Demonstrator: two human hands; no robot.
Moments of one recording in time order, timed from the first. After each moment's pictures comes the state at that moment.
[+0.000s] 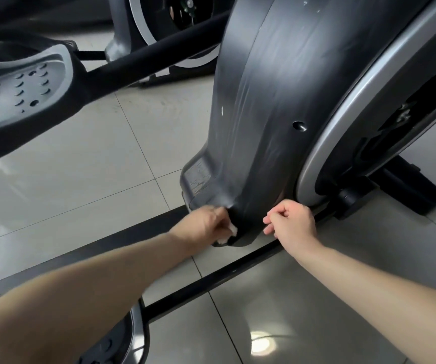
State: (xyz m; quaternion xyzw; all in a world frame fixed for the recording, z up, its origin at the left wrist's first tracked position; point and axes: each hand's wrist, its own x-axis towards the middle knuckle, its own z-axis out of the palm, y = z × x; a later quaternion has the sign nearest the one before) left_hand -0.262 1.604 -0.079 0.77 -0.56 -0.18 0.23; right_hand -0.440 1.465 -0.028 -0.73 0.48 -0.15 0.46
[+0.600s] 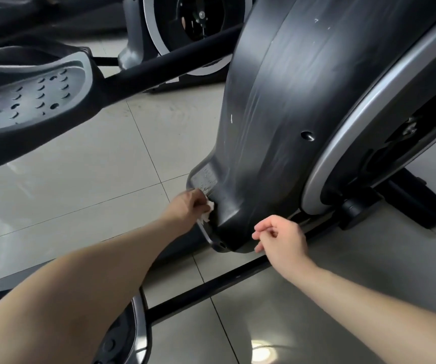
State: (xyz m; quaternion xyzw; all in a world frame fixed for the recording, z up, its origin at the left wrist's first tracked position) left_hand -0.210 1.610 -0.077 0.86 -0.39 -0.15 0.31; right_hand -0.441 1.498 -0.031 -0.77 0.41 -0.13 0.47
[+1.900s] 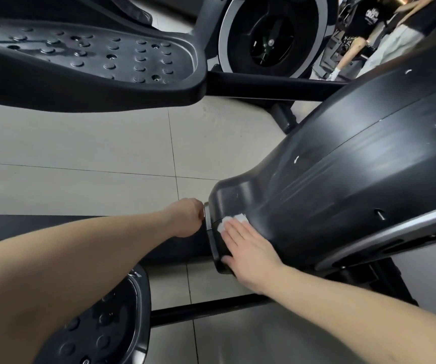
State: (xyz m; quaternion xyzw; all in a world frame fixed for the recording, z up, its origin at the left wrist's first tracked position) left_hand -0.180 1.666 -0.074 0.88 -0.32 -0.26 0.23; right_hand -0.337 1.512 -0.052 -0.96 -0.06 0.18 -0.20
